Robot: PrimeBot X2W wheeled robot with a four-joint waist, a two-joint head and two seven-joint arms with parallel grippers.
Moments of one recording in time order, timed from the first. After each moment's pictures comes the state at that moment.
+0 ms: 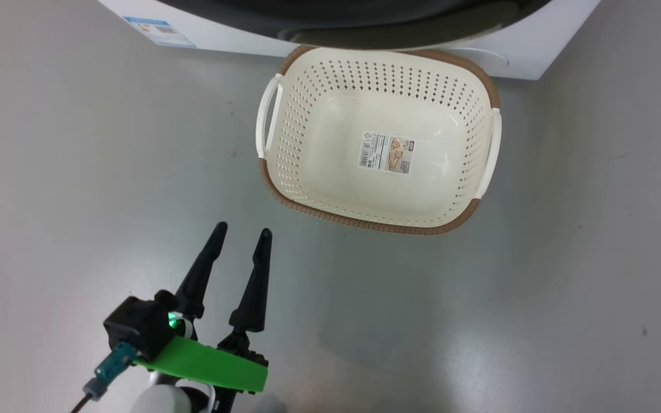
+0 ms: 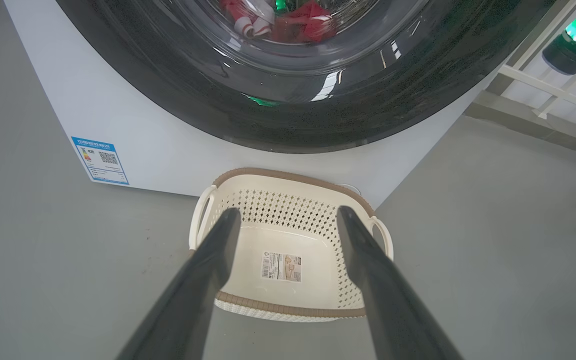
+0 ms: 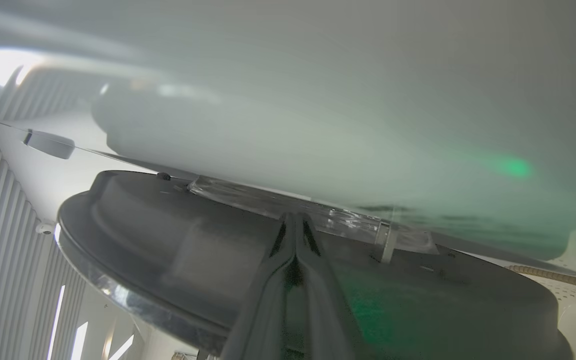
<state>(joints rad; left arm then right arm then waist) -0.26 0.03 -0.24 0.16 -0.41 -0.10 -0.25 -1.23 -0.42 0.29 0.56 1.87 0.13 0.63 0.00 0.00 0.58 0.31</state>
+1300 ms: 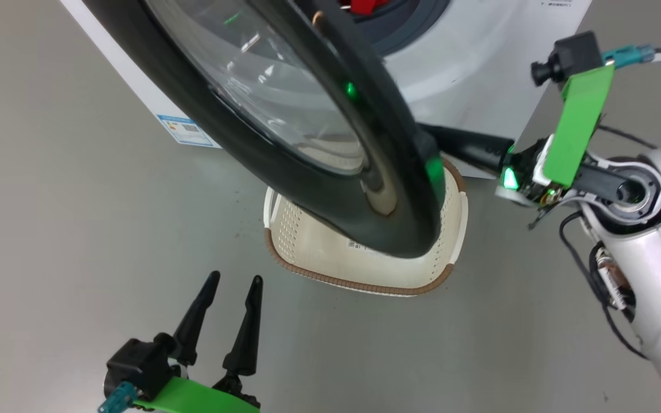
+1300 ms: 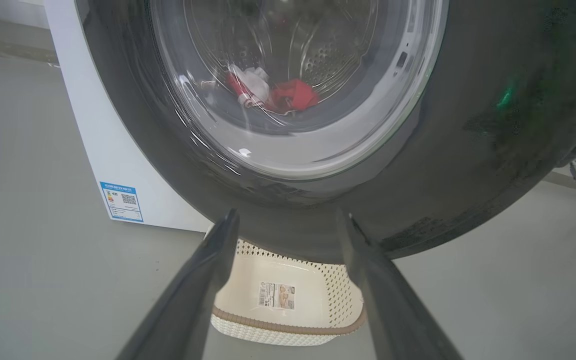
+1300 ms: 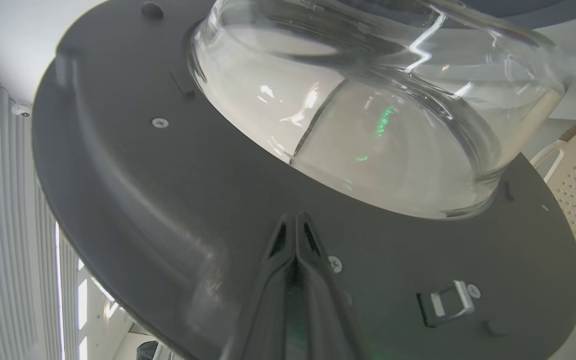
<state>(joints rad) -0.14 0.04 -0.21 0.18 -0.38 -0.10 -0.25 -0.79 -0.27 0.34 0.35 1.73 0.13 0.79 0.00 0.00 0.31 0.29</state>
